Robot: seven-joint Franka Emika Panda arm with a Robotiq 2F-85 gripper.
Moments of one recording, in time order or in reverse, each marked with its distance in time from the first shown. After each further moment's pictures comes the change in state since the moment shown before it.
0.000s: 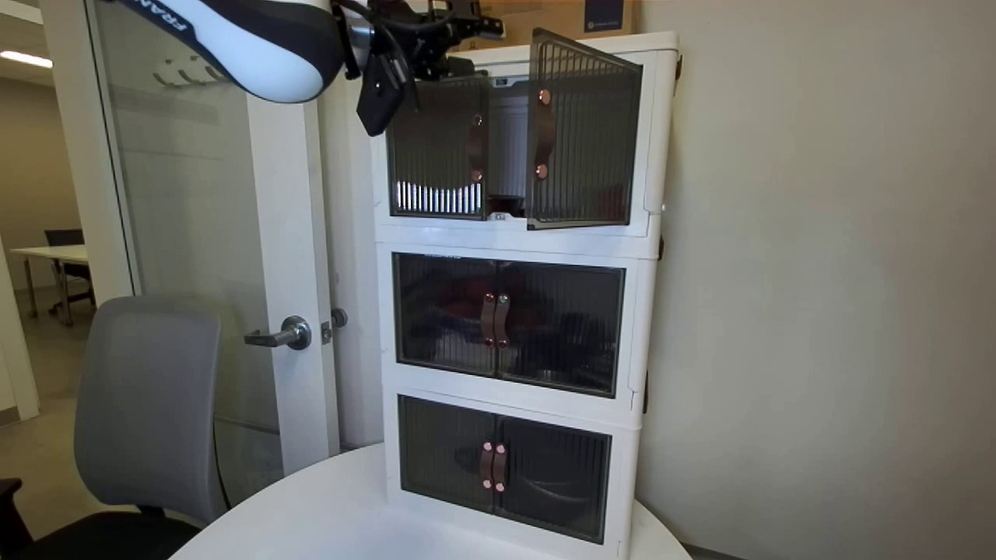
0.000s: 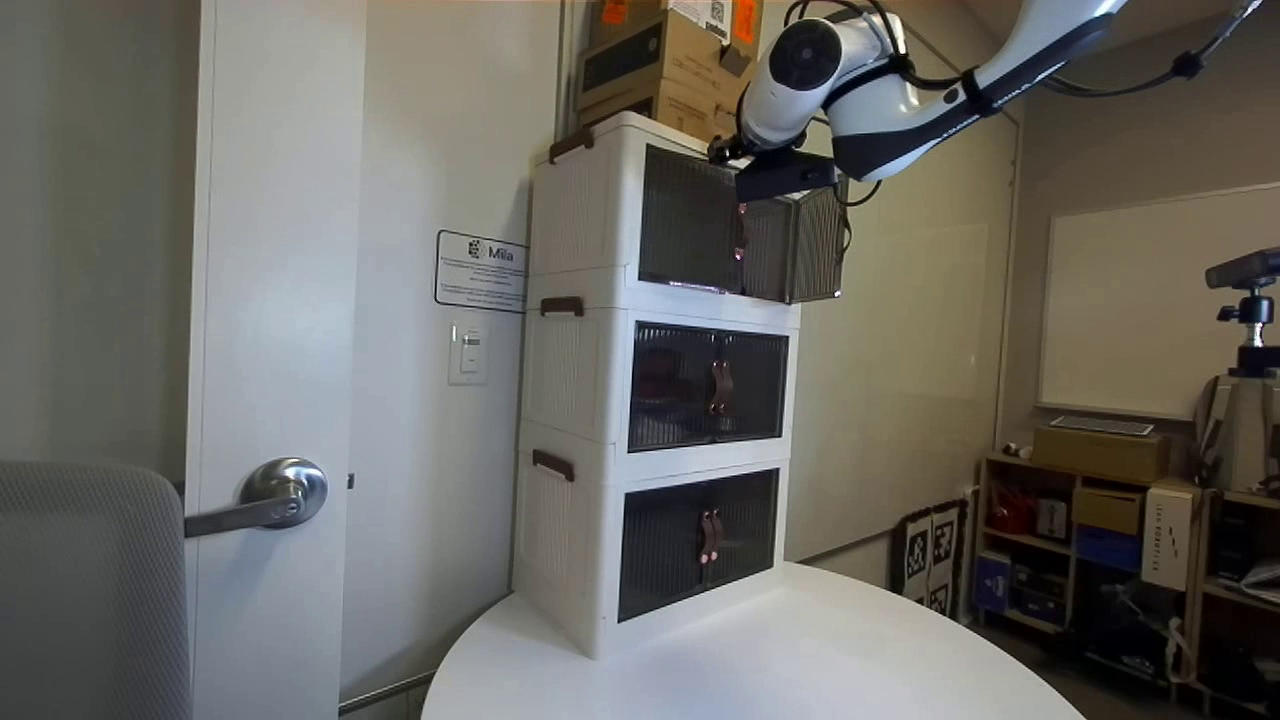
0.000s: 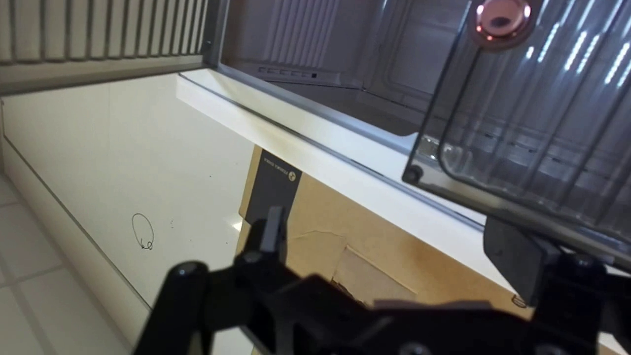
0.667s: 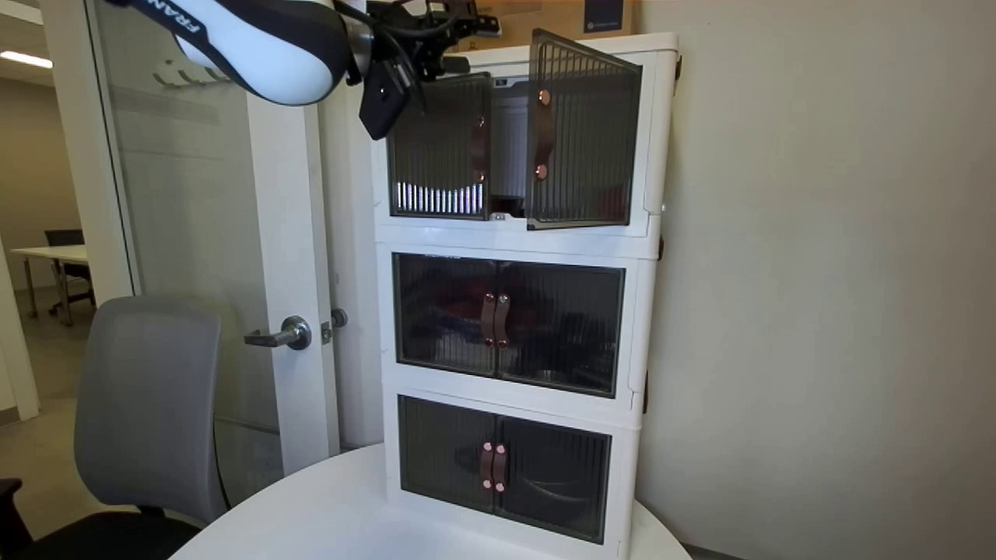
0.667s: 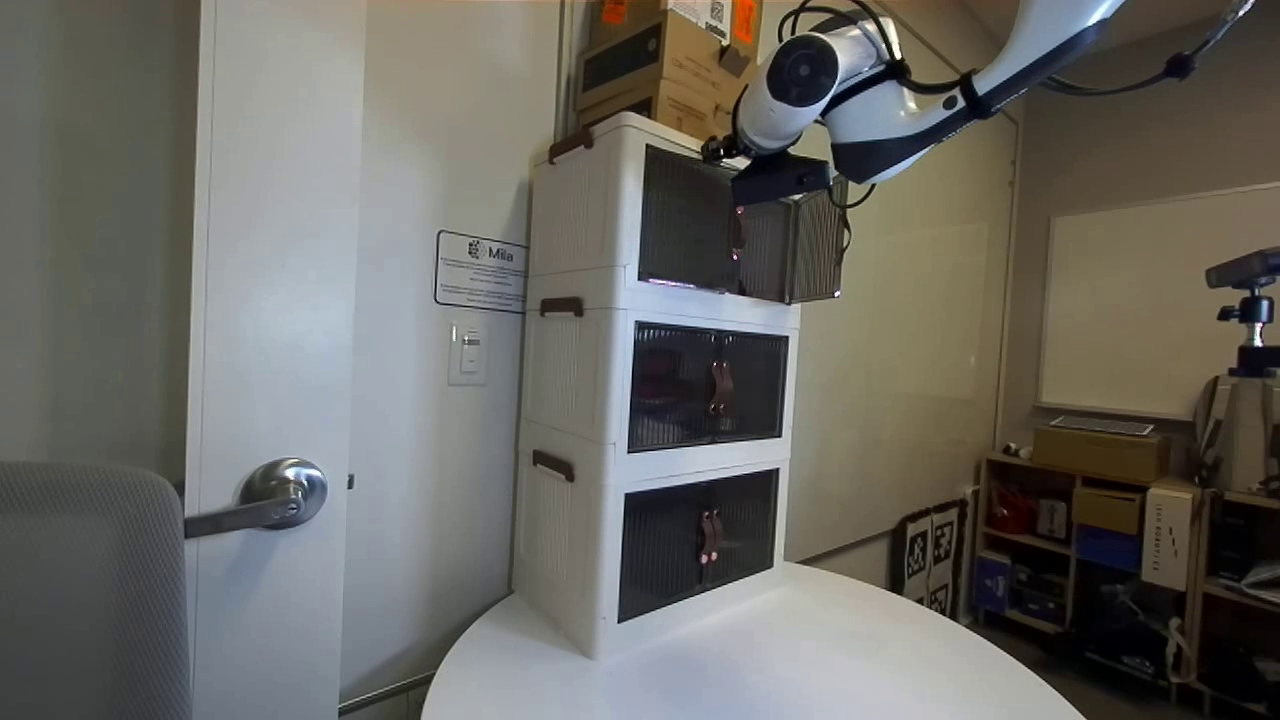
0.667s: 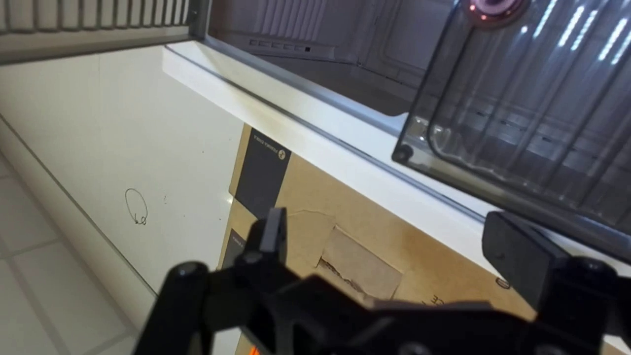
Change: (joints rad) arm 0.005 0.007 0.002 0.003 -0.099 -0.003 0.068
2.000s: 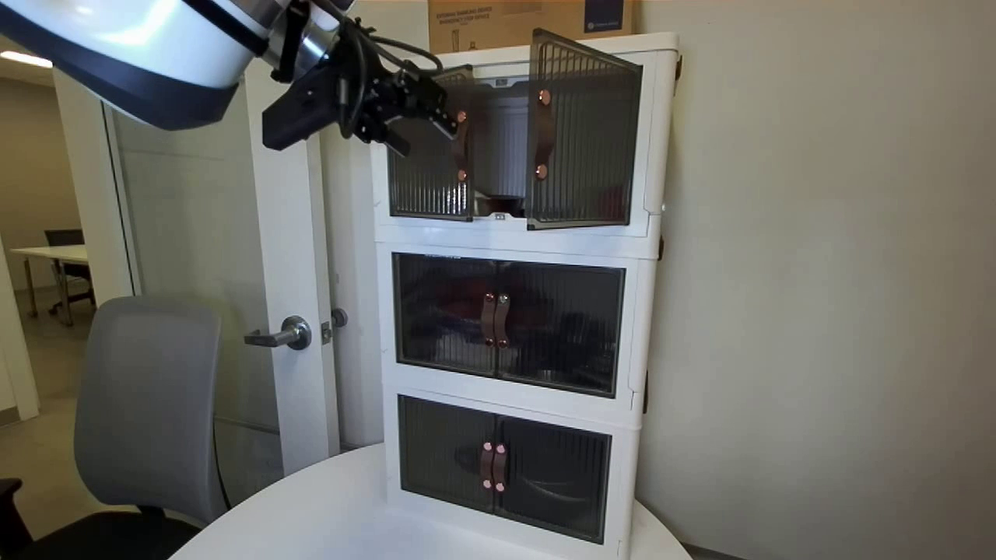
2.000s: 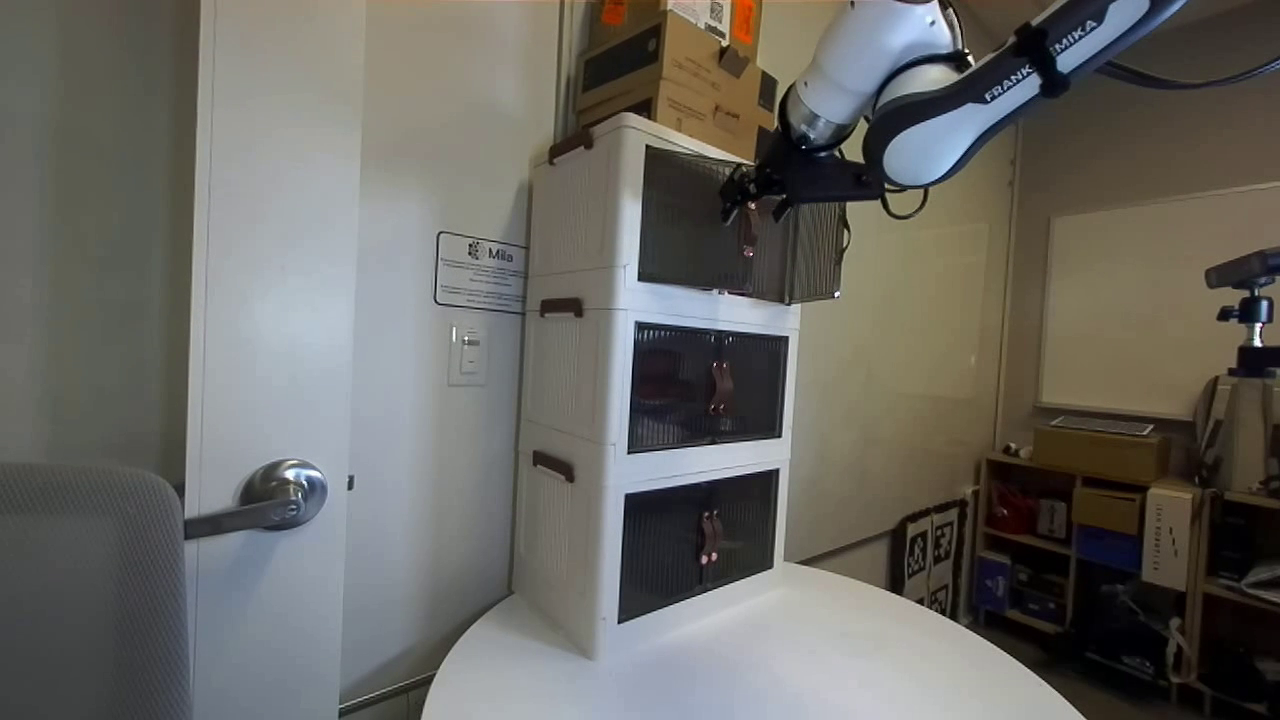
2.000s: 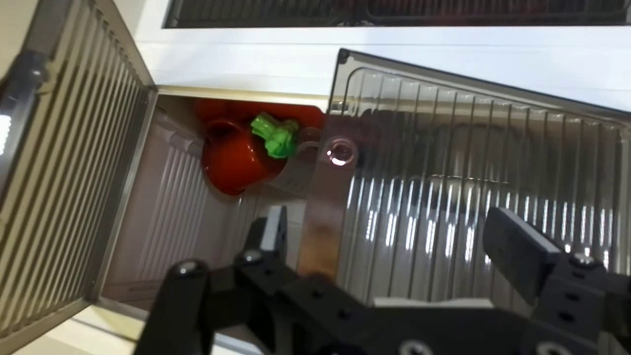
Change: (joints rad) arm -0.041 -0.203 -0.033 -0.361 0.983 0.371 -0.827
